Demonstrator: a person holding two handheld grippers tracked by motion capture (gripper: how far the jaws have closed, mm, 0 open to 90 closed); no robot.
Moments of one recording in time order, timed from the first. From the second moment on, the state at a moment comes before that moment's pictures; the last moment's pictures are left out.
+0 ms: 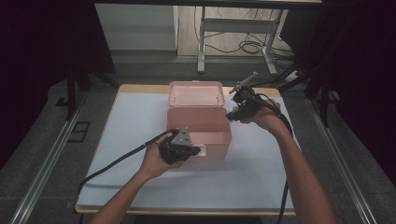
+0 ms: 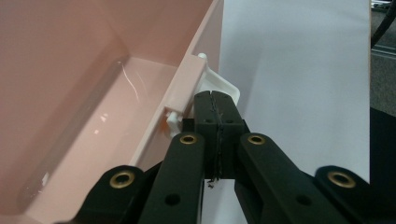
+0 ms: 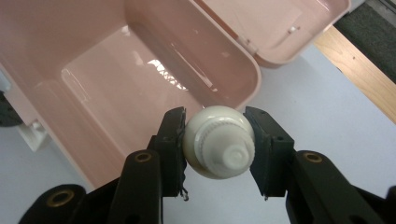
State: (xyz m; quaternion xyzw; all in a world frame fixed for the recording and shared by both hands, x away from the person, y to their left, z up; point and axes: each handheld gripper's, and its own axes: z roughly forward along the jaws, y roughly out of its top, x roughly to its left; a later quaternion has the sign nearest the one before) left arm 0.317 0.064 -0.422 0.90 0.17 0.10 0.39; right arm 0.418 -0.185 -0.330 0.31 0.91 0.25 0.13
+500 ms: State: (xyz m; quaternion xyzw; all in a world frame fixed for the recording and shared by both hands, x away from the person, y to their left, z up) left arm 0.318 0.064 -0.422 0.90 0.16 0.10 0.39; right arm 0.428 -0.164 -0.338 0.30 0.91 0.25 0.12
